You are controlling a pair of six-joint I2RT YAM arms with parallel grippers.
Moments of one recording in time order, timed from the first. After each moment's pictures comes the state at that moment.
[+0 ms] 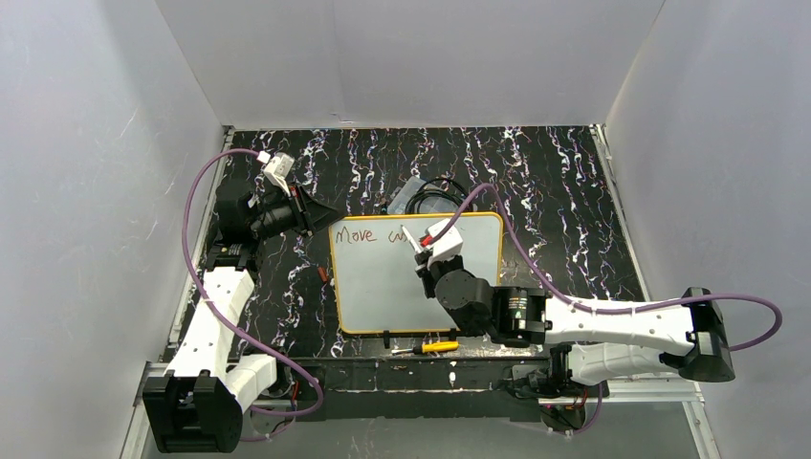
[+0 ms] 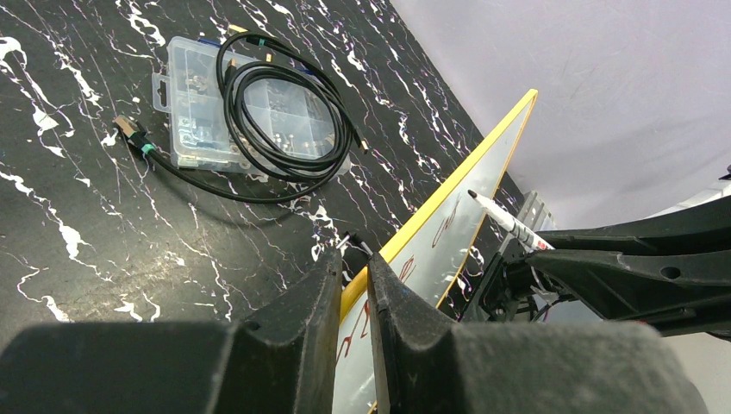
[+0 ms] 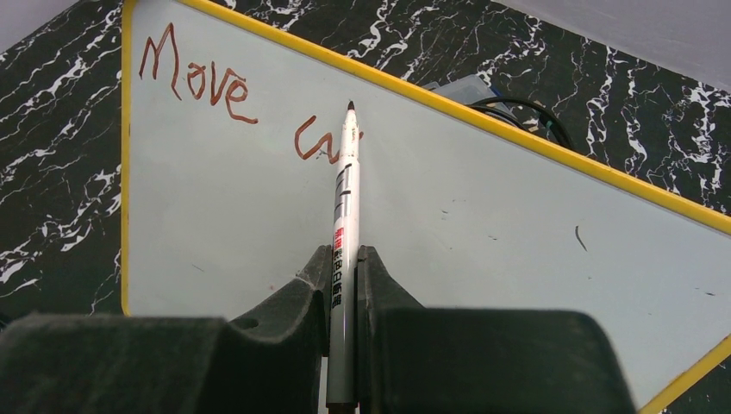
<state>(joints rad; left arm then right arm) -0.01 1.00 0.79 -0.09 0.93 -0.40 1.44 1.12 0.89 -0.11 0.88 0.23</state>
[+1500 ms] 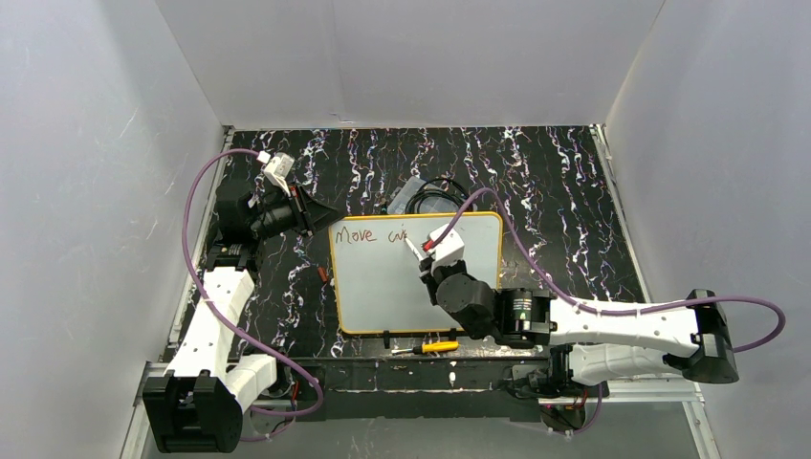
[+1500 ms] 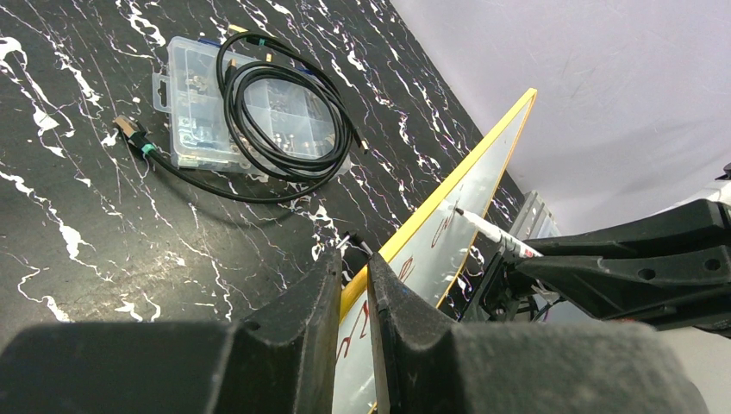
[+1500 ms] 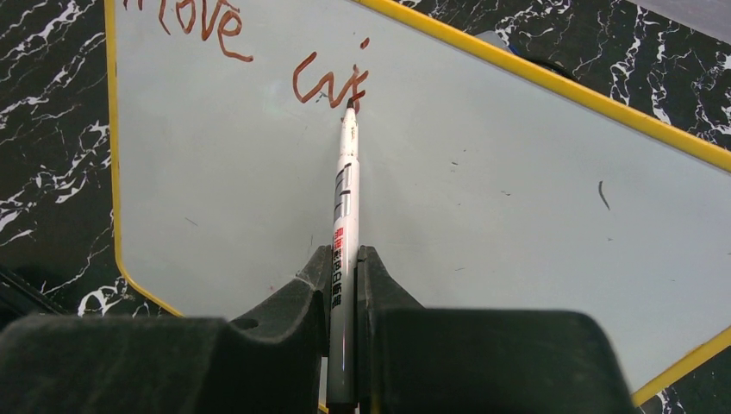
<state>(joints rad) -0.01 1.00 0.79 -0.09 0.93 -0.40 1.43 1.08 0.87 -0.22 0.83 0.30</state>
